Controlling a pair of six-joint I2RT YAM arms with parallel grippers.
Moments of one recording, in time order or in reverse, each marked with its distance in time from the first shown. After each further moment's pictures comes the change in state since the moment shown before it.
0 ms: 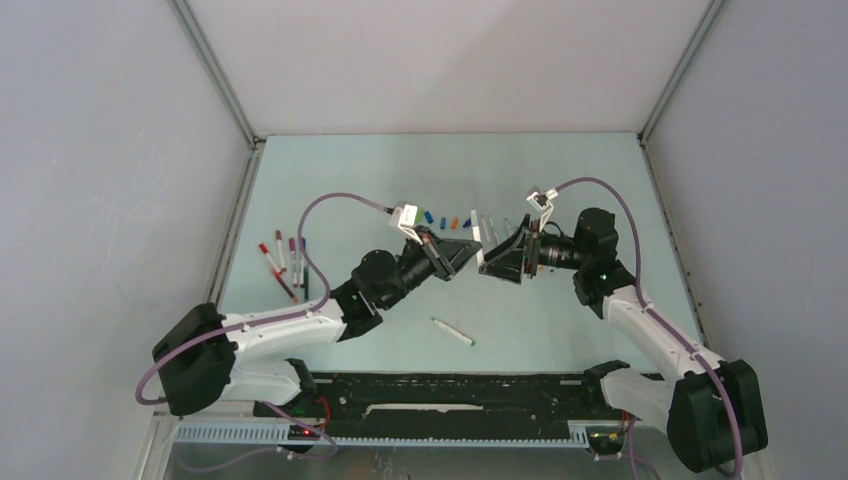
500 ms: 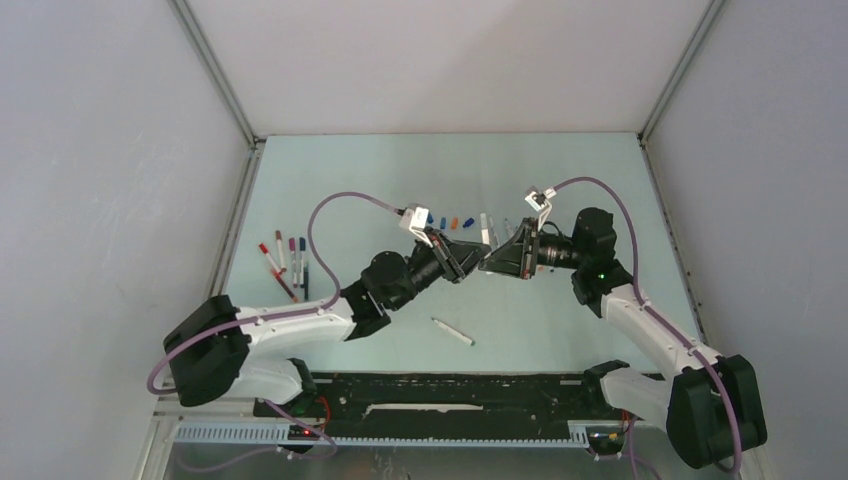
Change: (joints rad) left arm -0.034 0.072 0.024 0.058 -0.003 0.039; right arm 0.007 0.019 -0.002 0.035 -0.006 0.043
